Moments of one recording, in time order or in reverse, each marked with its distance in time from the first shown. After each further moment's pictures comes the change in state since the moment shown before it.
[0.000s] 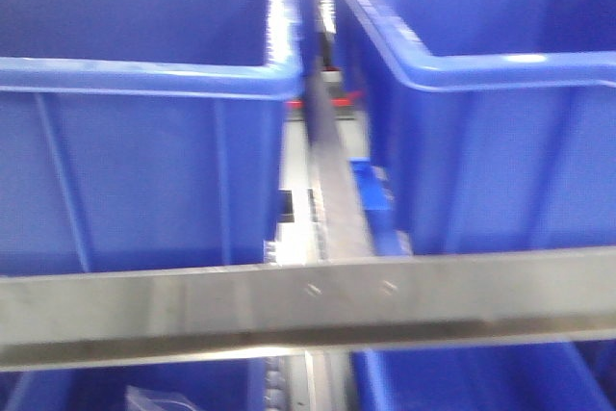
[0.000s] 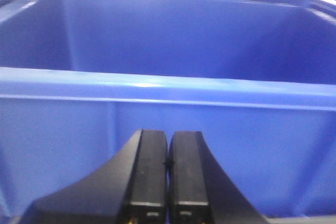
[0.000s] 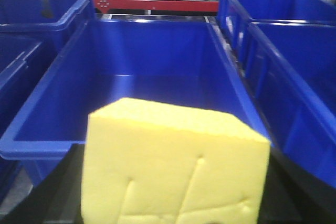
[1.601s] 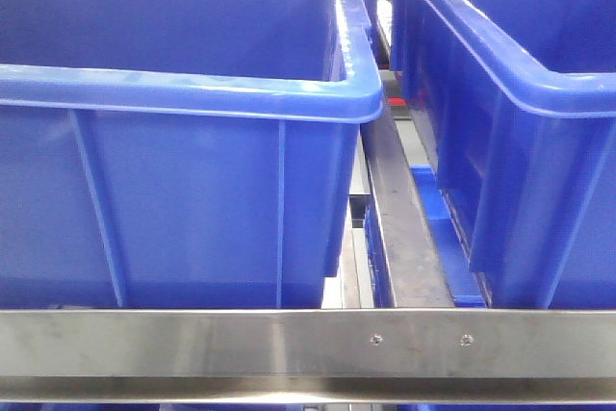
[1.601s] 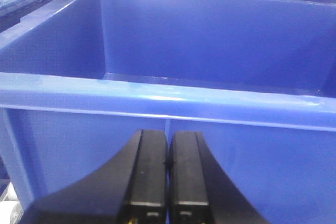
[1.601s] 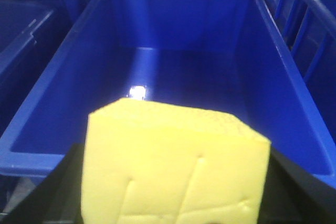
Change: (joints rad) left arm 0.000 0.000 0.000 0.000 0.000 0.000; right arm 0.002 0.157 -0.065 0.000 0.079 -0.002
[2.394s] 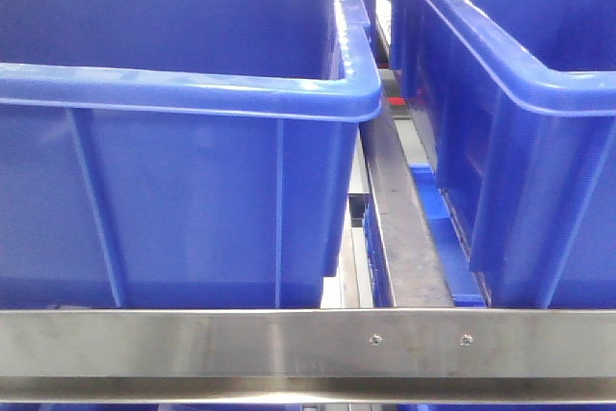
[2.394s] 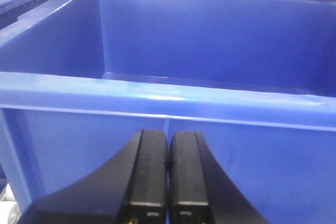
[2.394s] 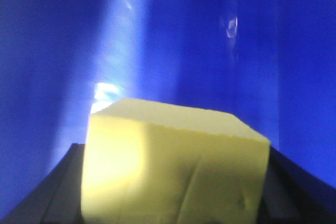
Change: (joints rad) left arm 0.000 0.000 0.000 0.000 0.000 0.000; right arm 0.000 1.088 -0.504 -0.060 0.036 0.002
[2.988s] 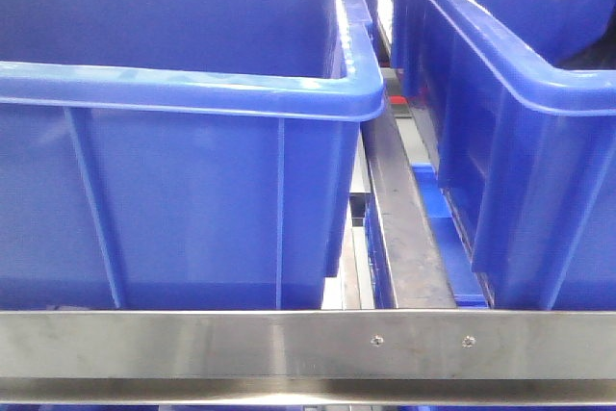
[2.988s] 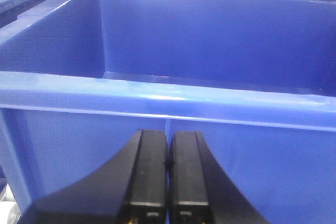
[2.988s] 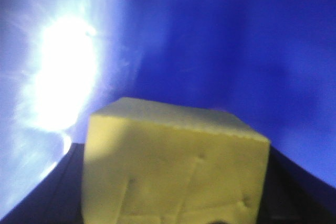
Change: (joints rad) left arm 0.000 0.000 0.000 0.000 0.000 0.000; right arm 0.000 0.492 -0.023 -0.078 -0.224 0.000
